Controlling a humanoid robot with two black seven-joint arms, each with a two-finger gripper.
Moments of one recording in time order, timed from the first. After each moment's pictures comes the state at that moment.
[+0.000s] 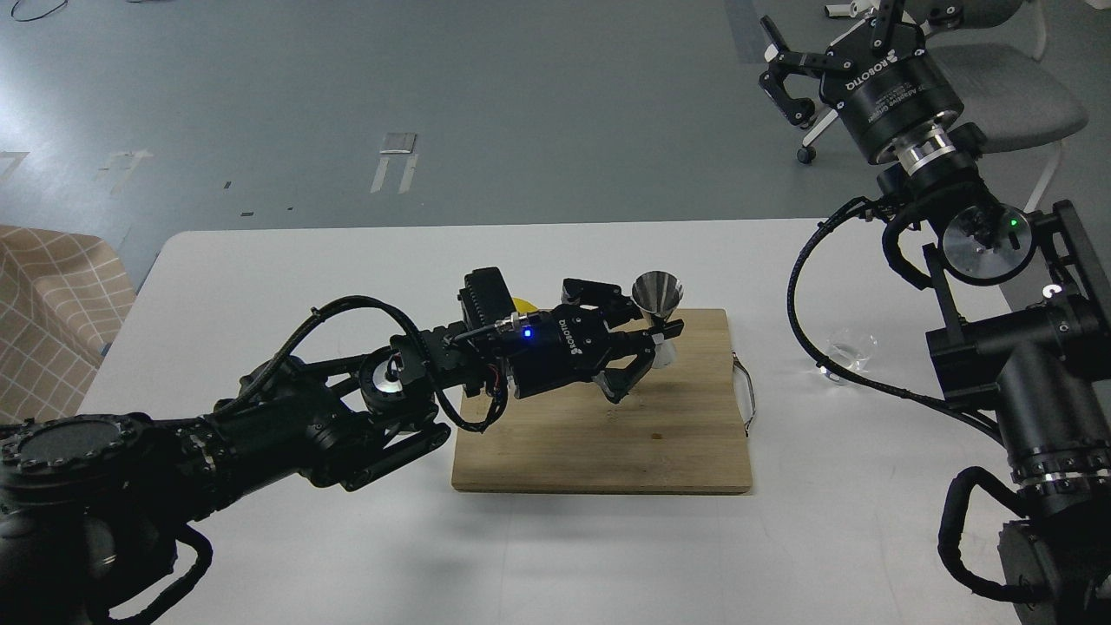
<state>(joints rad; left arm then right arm) -0.91 0.07 -0.09 -0.77 1.95 0.49 -0.49 0.66 -0.01 1.61 1.04 -0.36 0.37 -0.18</state>
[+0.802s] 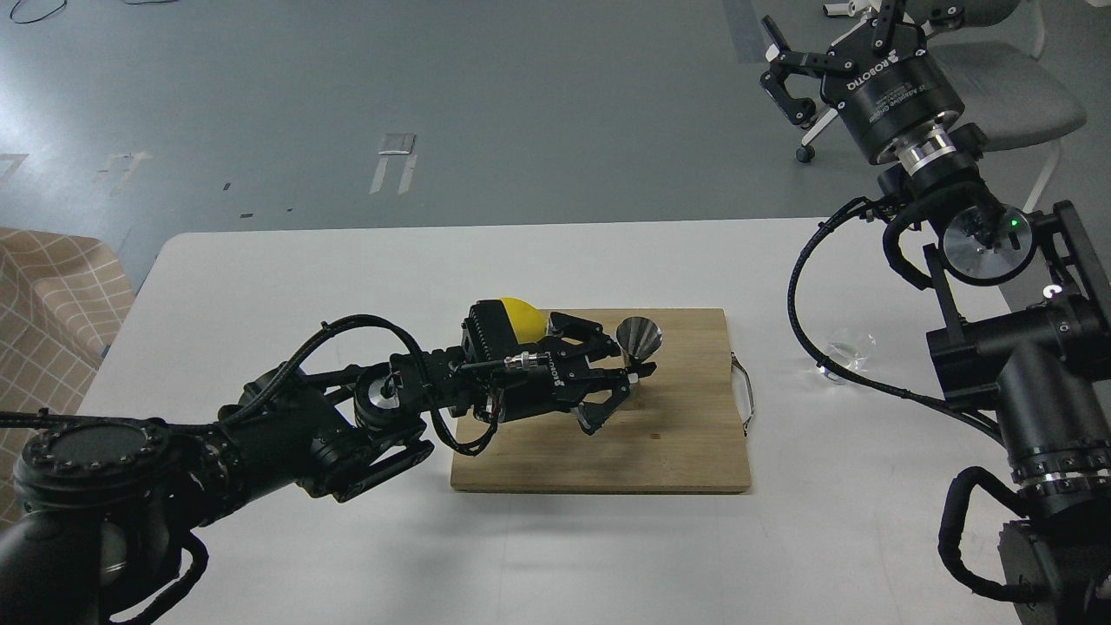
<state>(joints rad) -0.91 0.07 0.03 -0.70 1.97 0.49 -0.49 0.66 -0.01 1.61 1.04 -0.36 0.37 -0.18</state>
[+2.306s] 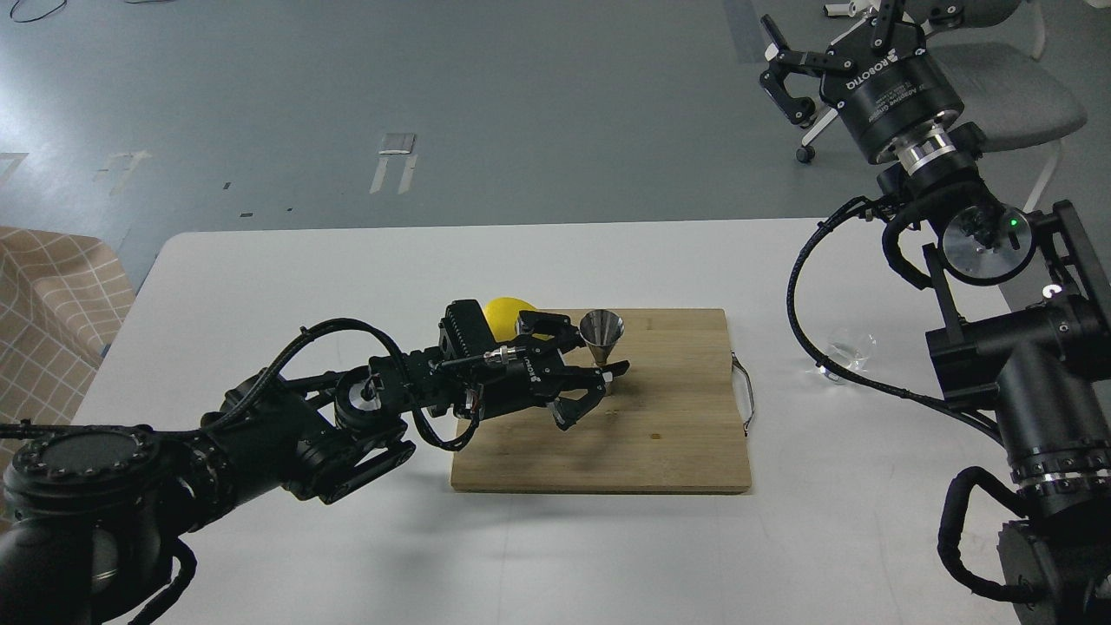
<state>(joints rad) -0.88 0.09 0.02 -0.66 1.94 0.49 -0.49 0.66 -0.01 1.61 1.04 -0.36 0.37 -0.18</state>
